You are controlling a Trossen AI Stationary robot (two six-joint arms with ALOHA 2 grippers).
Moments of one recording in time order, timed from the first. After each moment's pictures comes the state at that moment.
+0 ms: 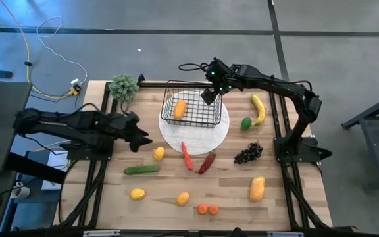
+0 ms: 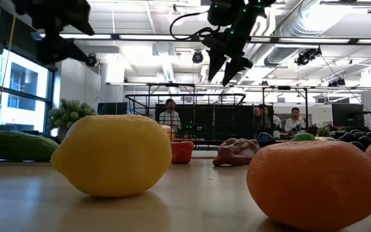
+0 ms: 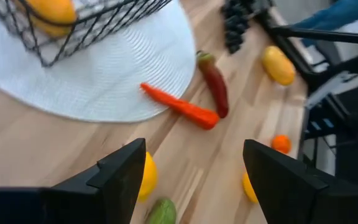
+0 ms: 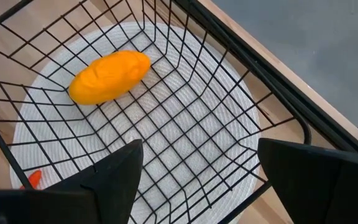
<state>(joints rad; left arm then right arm) 0.06 0.77 0.66 -0.57 -0.06 -0.83 -0.48 1.74 1.62 -0.90 0.08 0.27</state>
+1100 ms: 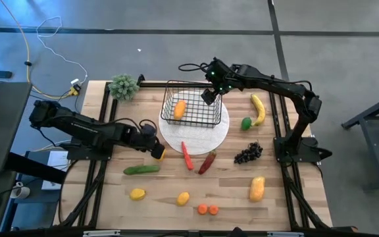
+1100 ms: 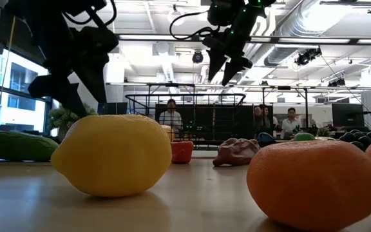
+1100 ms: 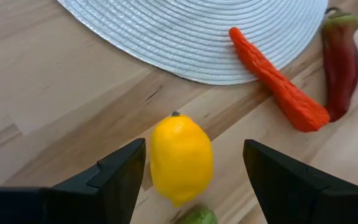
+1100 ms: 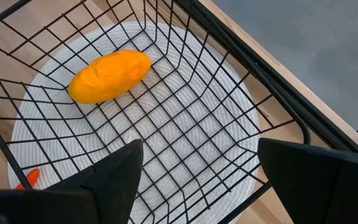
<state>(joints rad) -0.04 1.24 0.67 -0.50 -0.21 -1.18 -0.48 1.74 1.62 -0.90 0.08 0.25</state>
